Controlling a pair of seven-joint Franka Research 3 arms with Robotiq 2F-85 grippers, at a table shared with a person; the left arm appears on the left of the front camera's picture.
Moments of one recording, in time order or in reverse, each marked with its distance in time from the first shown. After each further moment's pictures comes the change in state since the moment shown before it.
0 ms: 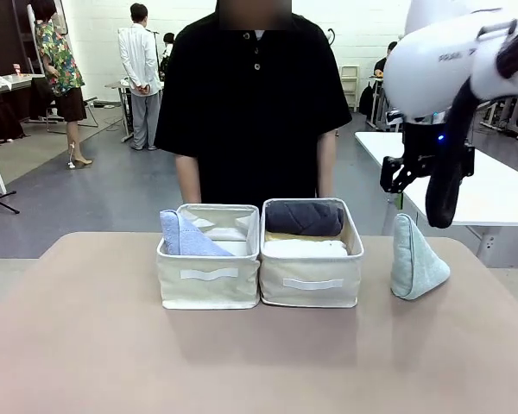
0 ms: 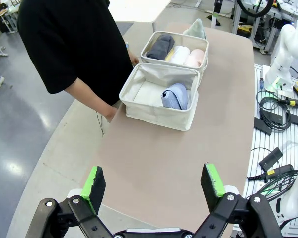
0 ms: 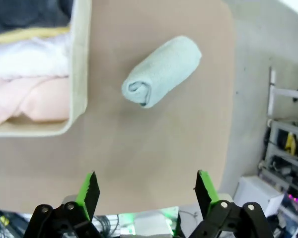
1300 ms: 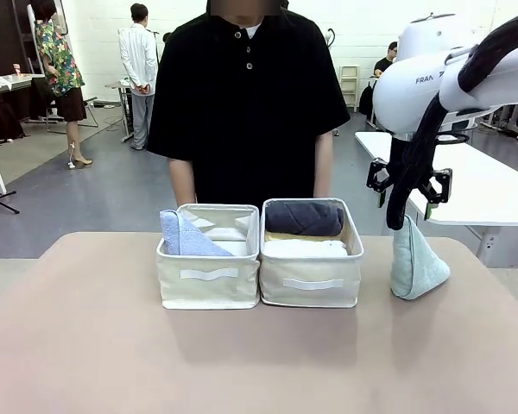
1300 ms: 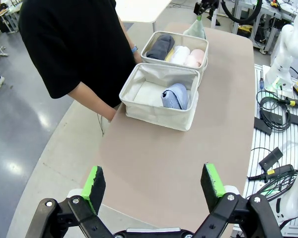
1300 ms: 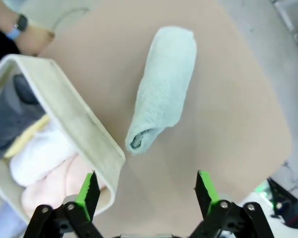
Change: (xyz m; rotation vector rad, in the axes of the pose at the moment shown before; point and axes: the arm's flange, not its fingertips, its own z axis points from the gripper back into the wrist) left arm 0.000 0.000 0.000 0.000 0.000 0.000; right arm 0.042 0.007 -0.044 0.079 0.030 -0.664
